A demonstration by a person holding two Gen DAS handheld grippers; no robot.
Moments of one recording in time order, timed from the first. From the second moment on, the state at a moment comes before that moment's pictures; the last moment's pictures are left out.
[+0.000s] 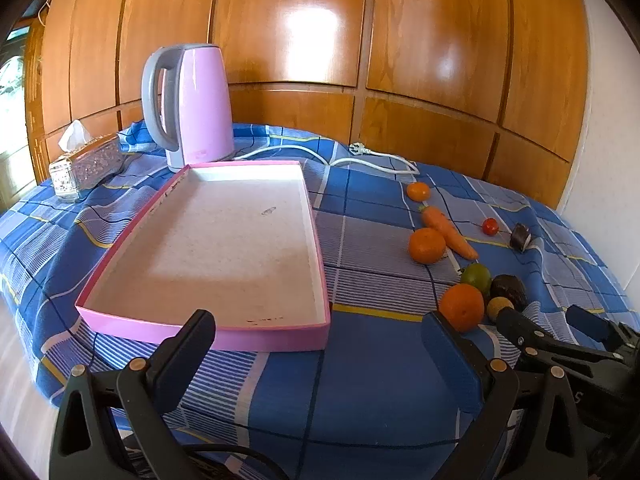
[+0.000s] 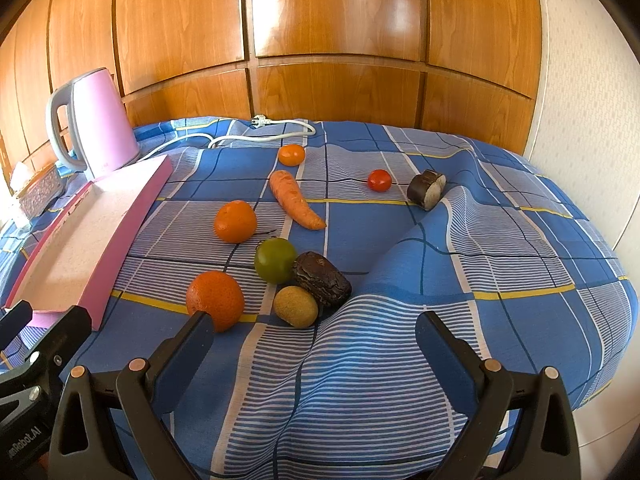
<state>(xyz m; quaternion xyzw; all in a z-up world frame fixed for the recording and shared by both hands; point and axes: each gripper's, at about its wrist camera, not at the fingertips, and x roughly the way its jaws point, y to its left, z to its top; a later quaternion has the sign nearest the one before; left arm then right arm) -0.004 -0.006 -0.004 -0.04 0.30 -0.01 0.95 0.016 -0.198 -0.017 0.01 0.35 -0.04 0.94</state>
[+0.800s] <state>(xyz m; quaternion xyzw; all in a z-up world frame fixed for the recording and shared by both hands) -0.007 -0.031 -0.001 -0.01 0.30 -0.12 0.95 0.037 -0.270 -0.008 0.18 0.39 0.03 0.90</state>
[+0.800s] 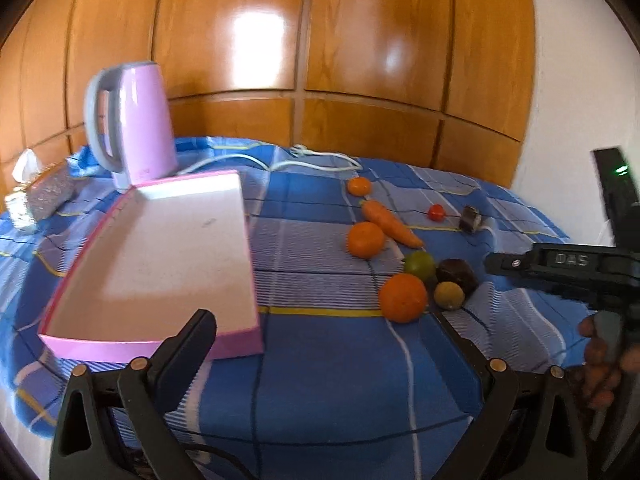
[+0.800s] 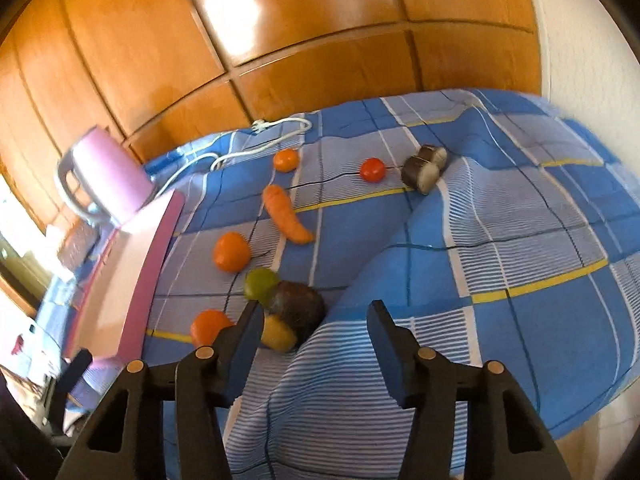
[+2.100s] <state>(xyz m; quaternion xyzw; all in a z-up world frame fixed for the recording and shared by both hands) 0.069 -0.090 -0.041 0.00 0.37 -0.19 0.91 0.075 -0.236 -0.028 0.11 0.43 0.04 0.90</state>
